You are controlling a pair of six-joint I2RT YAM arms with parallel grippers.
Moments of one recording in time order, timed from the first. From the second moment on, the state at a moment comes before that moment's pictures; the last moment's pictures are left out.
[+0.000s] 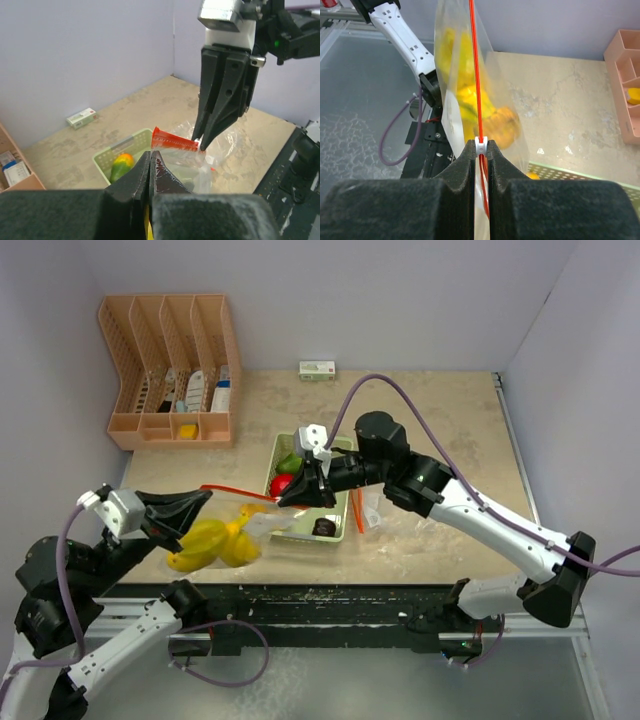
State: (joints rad) left arm -0.72 0.35 1.08 -0.55 0.07 0.01; right arm 0.92 1.33 1.33 -0.23 -0.75 -0.16
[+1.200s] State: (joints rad) left arm -0.73 0.42 1.10 -0.51 -0.54 0.01; right arm 0.79 1.35 1.31 -0.29 -0.18 0.06
